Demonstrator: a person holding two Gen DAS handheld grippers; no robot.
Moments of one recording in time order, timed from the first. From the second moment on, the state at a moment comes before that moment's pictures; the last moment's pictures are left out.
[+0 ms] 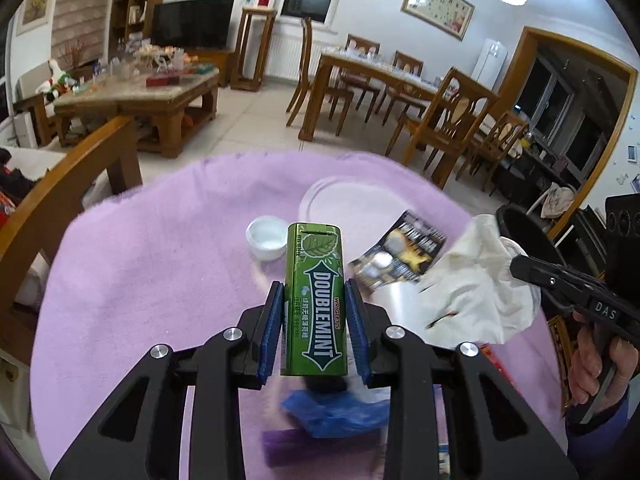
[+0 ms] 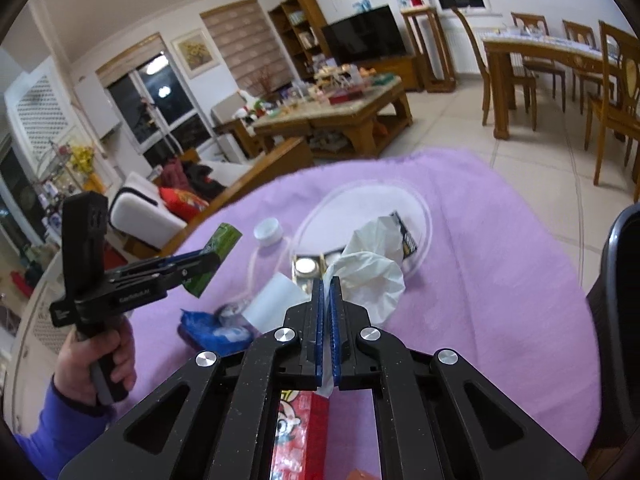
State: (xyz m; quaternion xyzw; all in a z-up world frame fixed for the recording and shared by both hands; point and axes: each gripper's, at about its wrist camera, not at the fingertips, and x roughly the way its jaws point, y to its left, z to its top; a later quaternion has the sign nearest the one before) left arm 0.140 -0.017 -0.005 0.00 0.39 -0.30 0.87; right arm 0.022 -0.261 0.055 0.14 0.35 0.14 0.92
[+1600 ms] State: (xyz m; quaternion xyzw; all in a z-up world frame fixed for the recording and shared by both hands) left arm 0.045 -0.370 -0.019 0.10 0.37 -0.50 0.77; right arm -0.116 -0.625 0.030 0.26 0.27 -0.06 0.93
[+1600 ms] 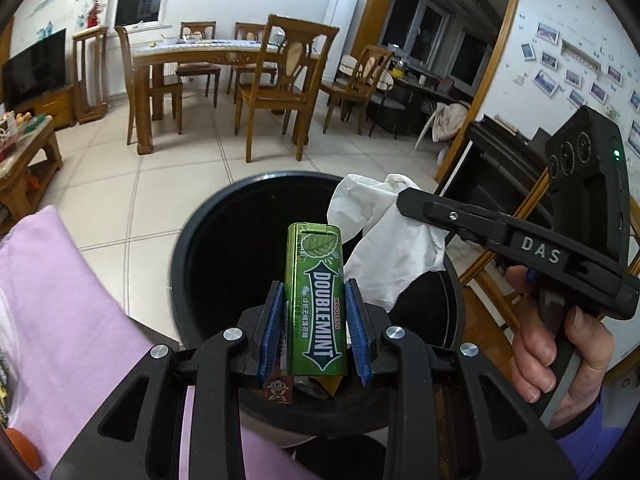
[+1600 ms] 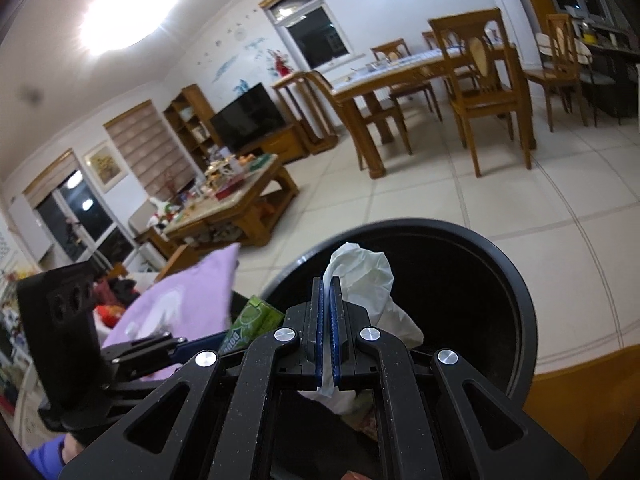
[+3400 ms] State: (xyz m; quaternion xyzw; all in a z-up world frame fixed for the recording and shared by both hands) left arm -0.014 0.005 -0.026 0.10 0.40 -0.25 0.88; right arm -0.009 -0.226 0.019 0.10 0.43 0.15 0.89
